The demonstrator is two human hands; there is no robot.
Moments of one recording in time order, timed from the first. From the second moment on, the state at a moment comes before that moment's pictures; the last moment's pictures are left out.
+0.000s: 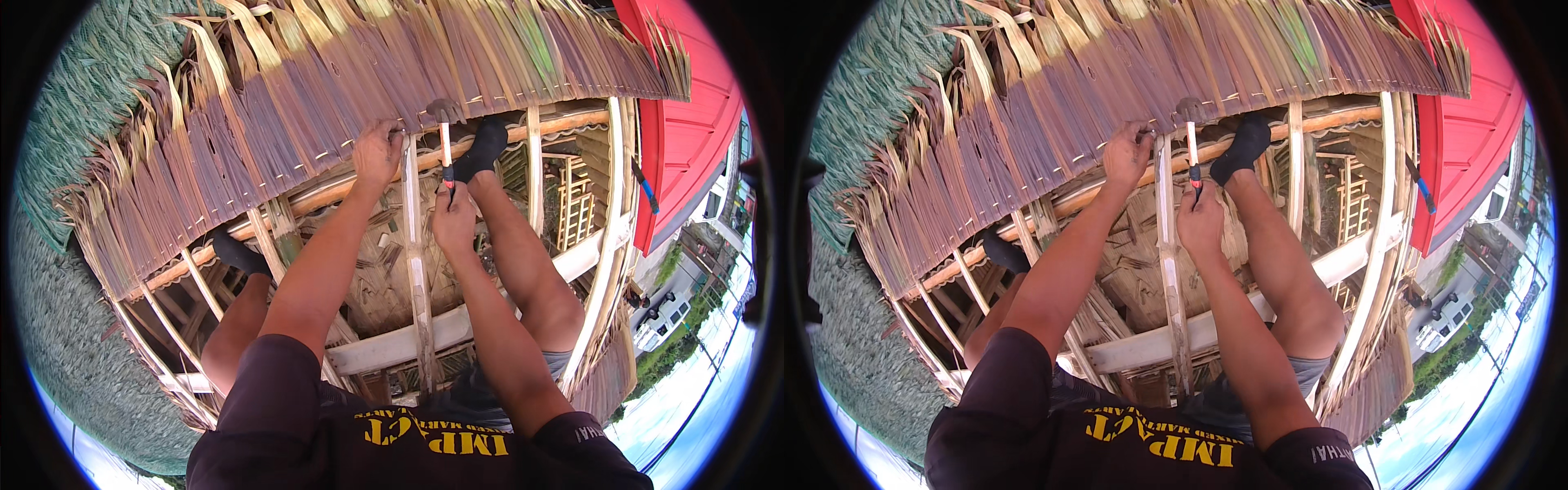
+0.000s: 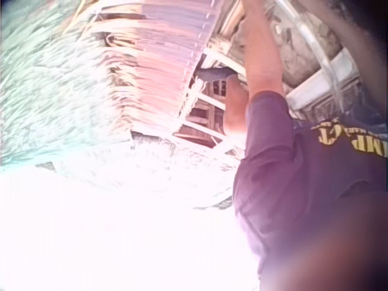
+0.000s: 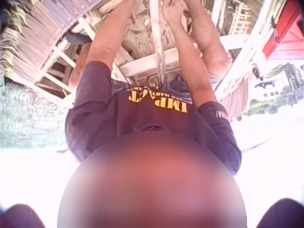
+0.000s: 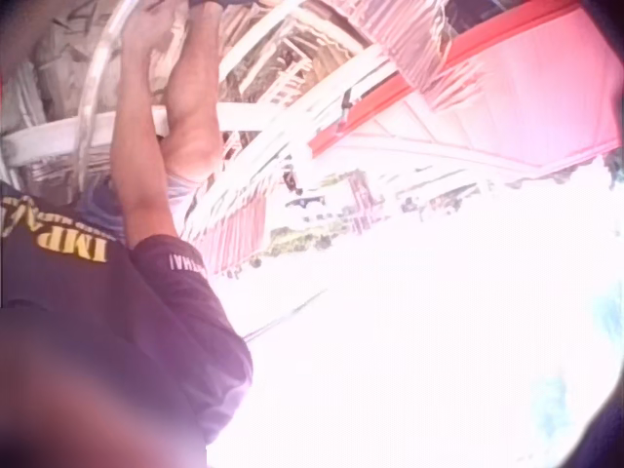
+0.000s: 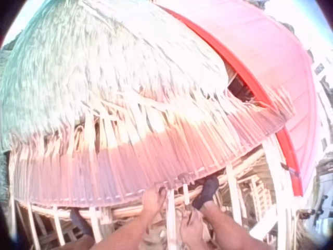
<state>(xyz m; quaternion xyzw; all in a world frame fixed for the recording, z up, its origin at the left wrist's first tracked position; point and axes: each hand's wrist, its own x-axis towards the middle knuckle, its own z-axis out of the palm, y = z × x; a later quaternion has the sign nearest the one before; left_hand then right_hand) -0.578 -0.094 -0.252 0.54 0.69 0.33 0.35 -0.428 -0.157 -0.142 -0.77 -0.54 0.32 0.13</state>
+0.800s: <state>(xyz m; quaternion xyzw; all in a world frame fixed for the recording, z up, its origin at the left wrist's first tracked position) -0.556 -0.099 -0.279 0.58 0.72 0.26 0.27 -0.408 -0.156 -0.166 -0.76 -0.53 0.37 -0.06</state>
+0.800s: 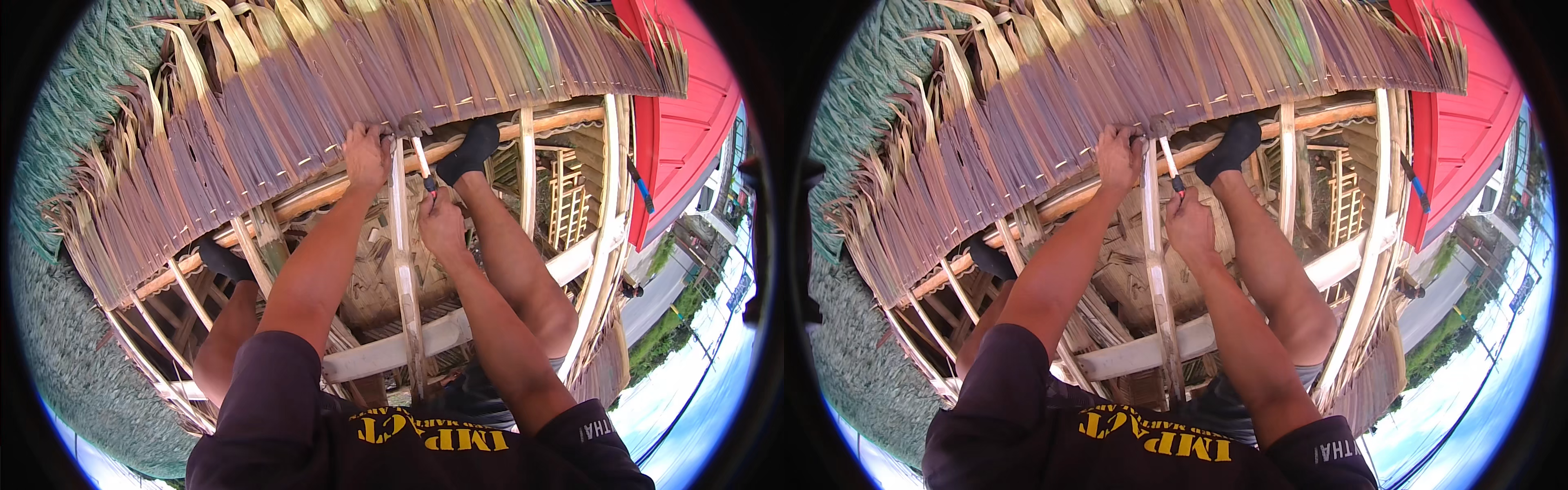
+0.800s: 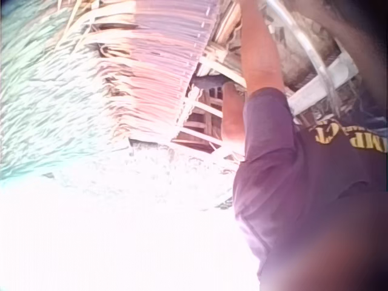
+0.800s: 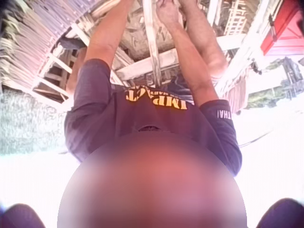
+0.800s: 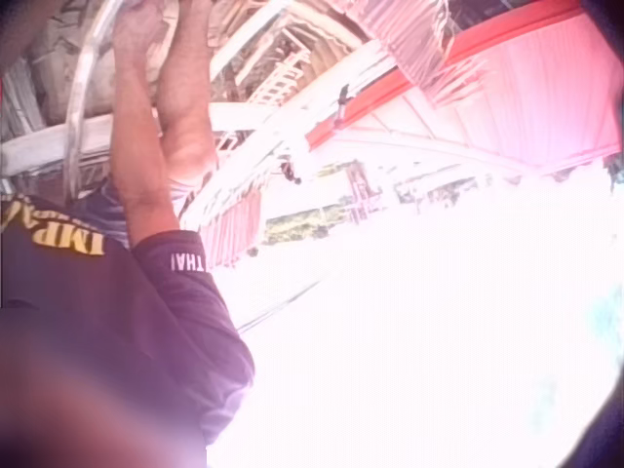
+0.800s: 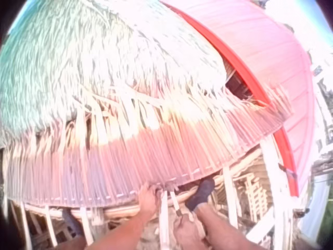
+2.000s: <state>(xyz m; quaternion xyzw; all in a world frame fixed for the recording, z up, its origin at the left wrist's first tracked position) -0.536 -0.111 -0.306 -0.36 0.54 0.56 0.51 -0.413 -0.146 -0.134 -0.69 -0.61 0.33 0.21</state>
